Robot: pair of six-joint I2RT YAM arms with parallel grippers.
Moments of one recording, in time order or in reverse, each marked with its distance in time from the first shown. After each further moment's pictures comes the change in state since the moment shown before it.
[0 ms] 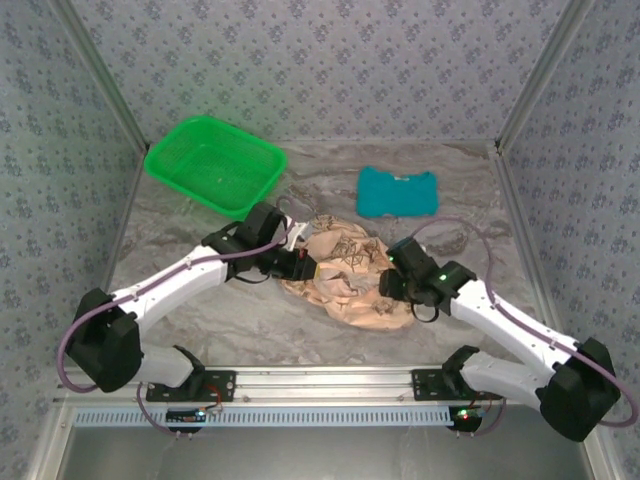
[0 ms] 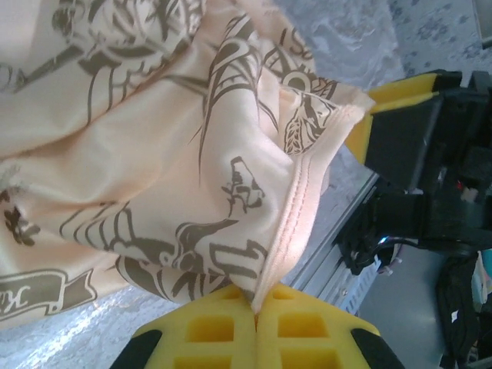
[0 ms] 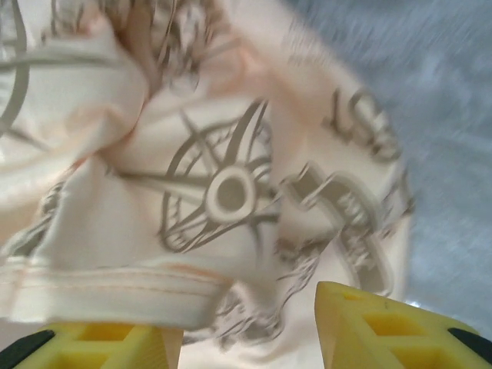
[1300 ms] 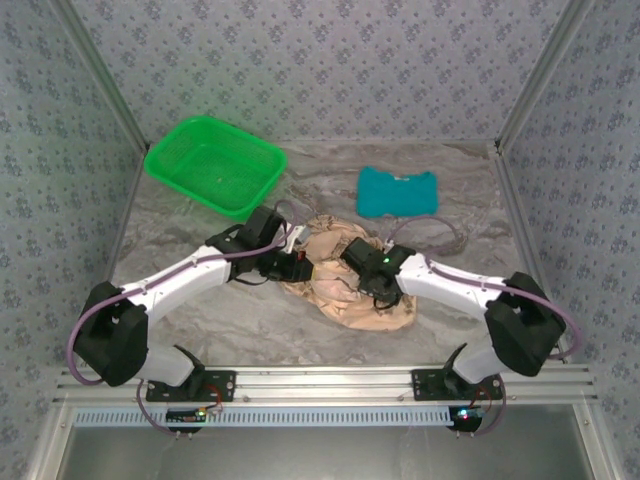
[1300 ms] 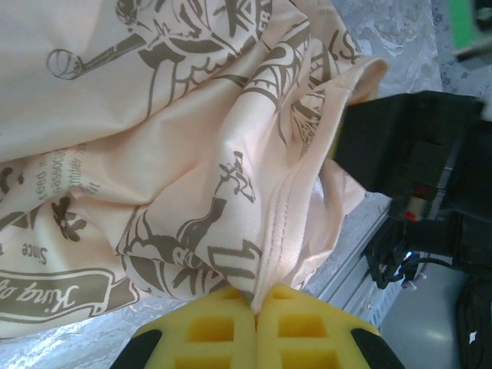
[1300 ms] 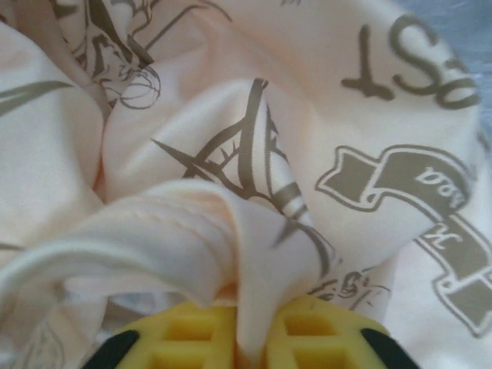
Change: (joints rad) left arm 0.026 0.032 -0.032 0.035 -0.038 -0.013; right arm 0.132 0.373 0.183 -0.047 0.160 0.440
